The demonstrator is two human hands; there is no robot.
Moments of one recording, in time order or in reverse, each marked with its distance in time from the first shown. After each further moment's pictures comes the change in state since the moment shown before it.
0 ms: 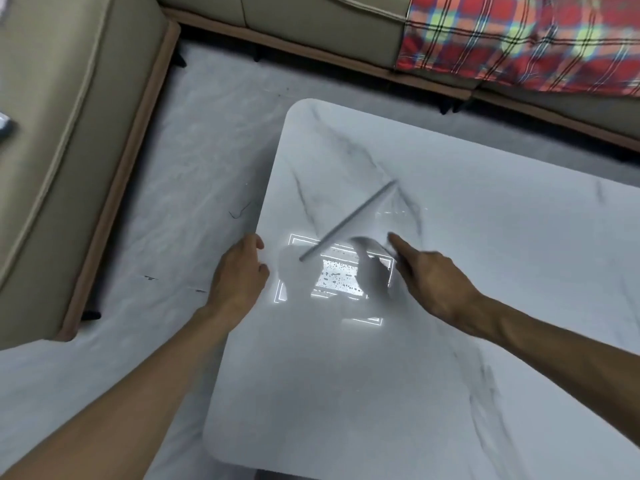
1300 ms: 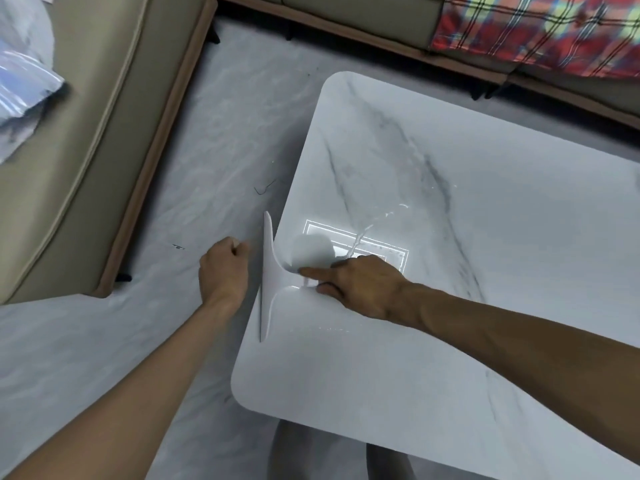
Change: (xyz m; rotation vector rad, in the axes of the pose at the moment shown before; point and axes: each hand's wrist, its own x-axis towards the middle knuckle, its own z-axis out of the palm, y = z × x) left_hand -0.063 -0.037 -0.030 -0.270 0.153 -0.521; right_hand -0.004 -0.102 0.074 -0.236 -0.149 -0.610
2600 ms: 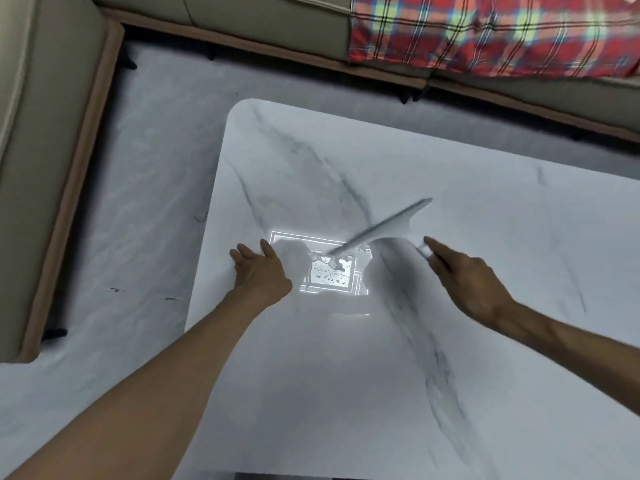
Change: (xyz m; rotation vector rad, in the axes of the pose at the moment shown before) left_hand -0.012 0.122 0.136 0.759 -0.604 0.285; right_hand -0.178 0.161 -0.045 0.340 0.252 0.842
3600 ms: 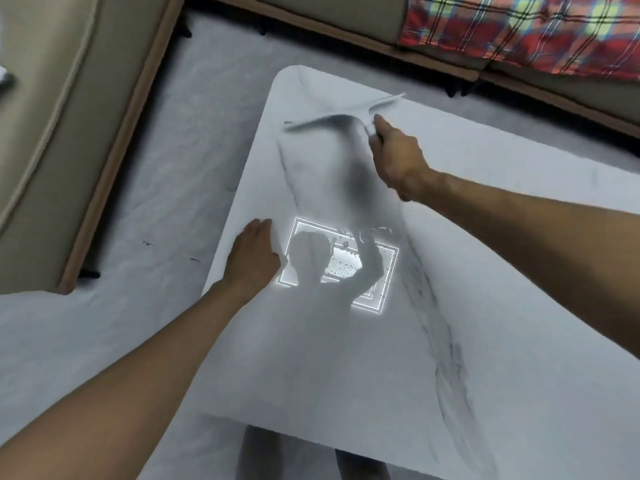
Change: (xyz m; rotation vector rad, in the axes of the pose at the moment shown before) left_hand -0.037 -0.056 0.030 -0.269 0.333 0.026; right_hand 0.111 -0.155 0.000 0.178 0.106 -0.189
